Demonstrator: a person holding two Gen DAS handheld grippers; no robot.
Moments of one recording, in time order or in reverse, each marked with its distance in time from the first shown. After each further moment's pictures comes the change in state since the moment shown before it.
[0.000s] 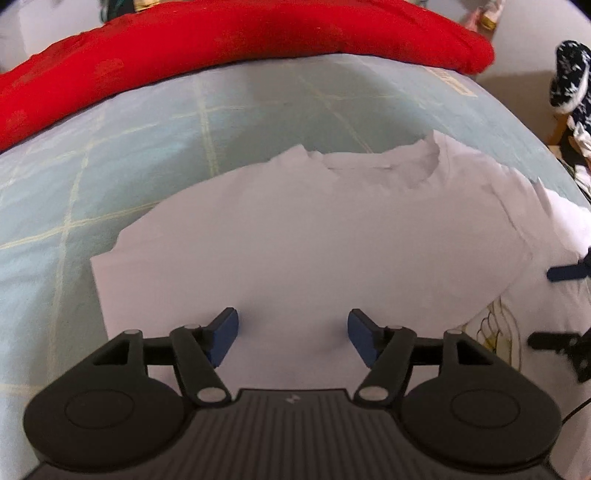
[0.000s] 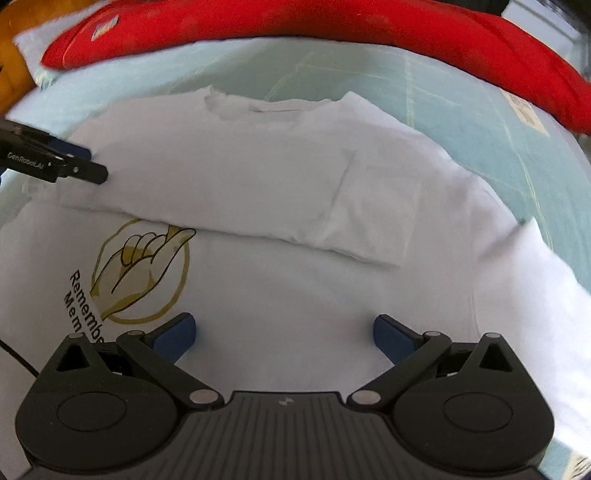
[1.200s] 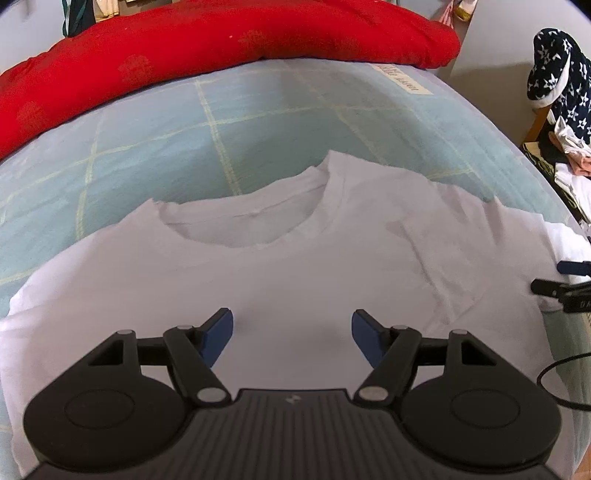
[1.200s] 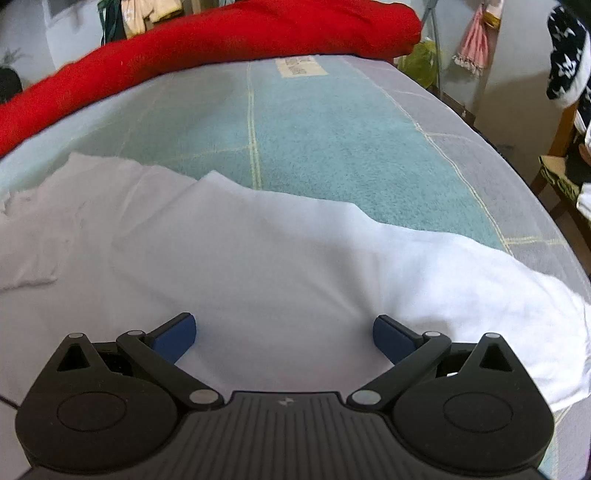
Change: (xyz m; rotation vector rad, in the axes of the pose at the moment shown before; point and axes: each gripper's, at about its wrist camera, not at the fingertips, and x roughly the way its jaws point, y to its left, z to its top) left arm 0.034 -0.117 0.047 0.045 0.011 -0.057; right arm -0.027 -0.179 -0.053 0.378 -0.081 -0.260
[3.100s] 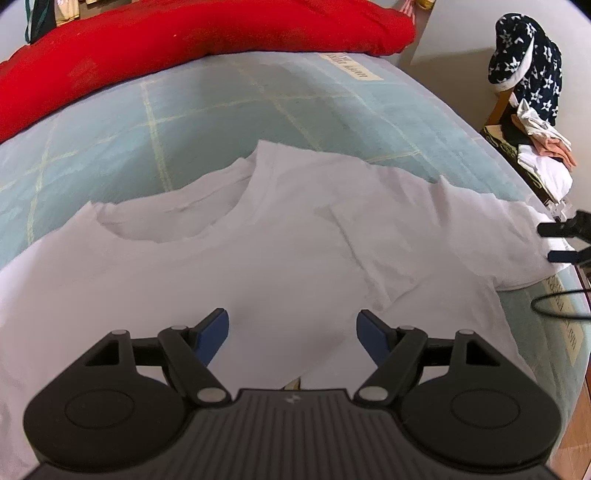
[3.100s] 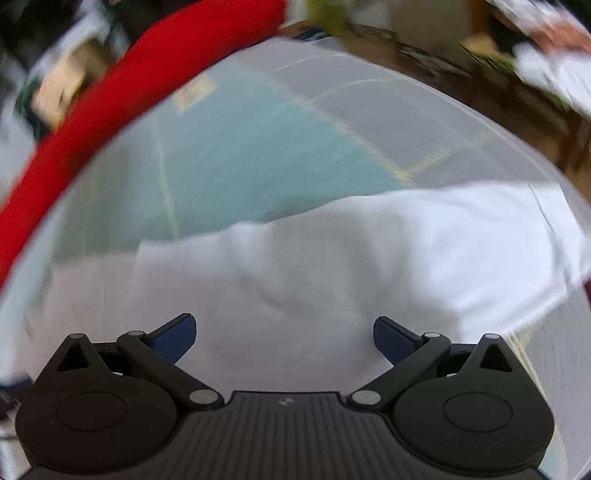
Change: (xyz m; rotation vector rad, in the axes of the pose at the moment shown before) left arm -0.001 -0.032 -0.005 0.058 0.023 -0.105; right arm -0.036 -0.119 0.000 0.562 0.026 0.107
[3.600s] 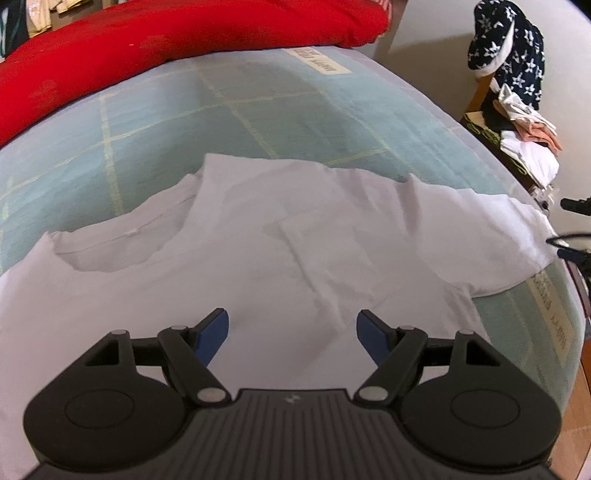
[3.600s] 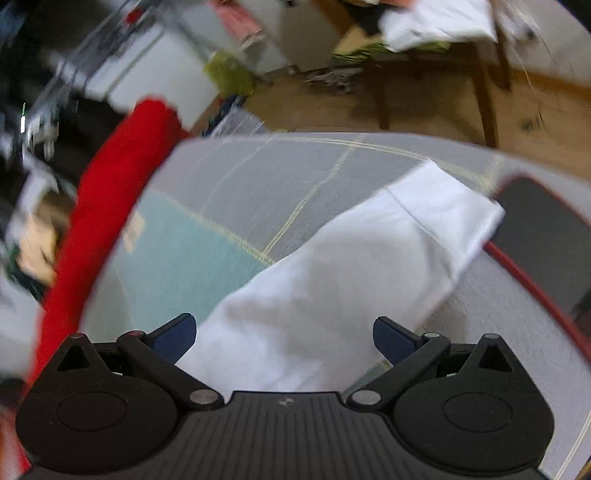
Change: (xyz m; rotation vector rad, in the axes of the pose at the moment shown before) left arm 0.013 -0.033 0.018 0.062 0.028 -0.046; right arm -0.041 -0.111 0.005 0.454 -0.192 0.121
